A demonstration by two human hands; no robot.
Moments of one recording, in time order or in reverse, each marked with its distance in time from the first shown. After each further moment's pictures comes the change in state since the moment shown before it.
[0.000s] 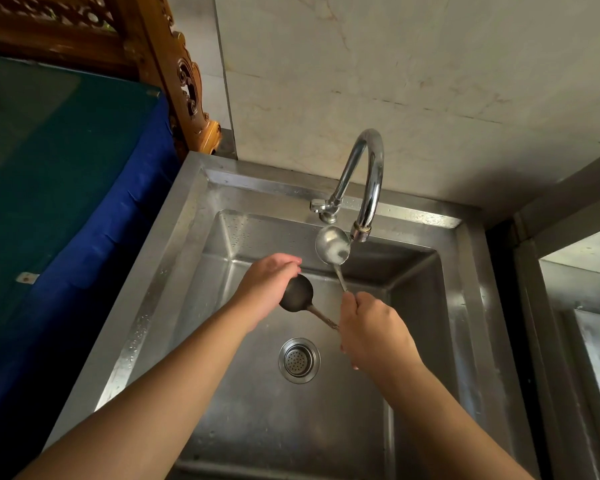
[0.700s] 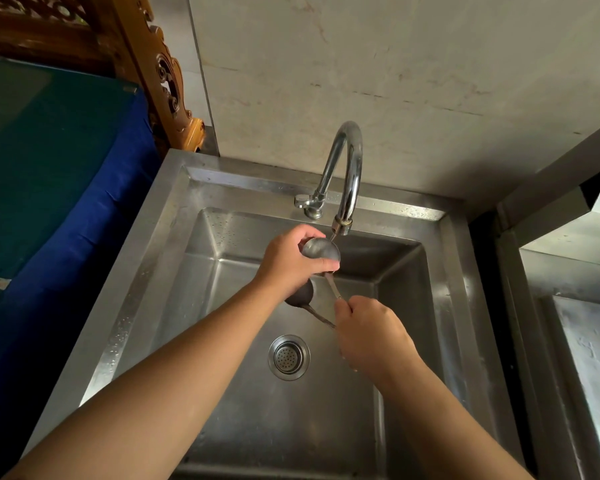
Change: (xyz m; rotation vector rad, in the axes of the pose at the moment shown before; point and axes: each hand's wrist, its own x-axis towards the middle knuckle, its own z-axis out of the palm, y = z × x) left_hand 0.028 0.022 0.047 0.261 -0.001 0.356; right_hand 0.001 0.016 -0.008 -0.492 -0.120 -0.189
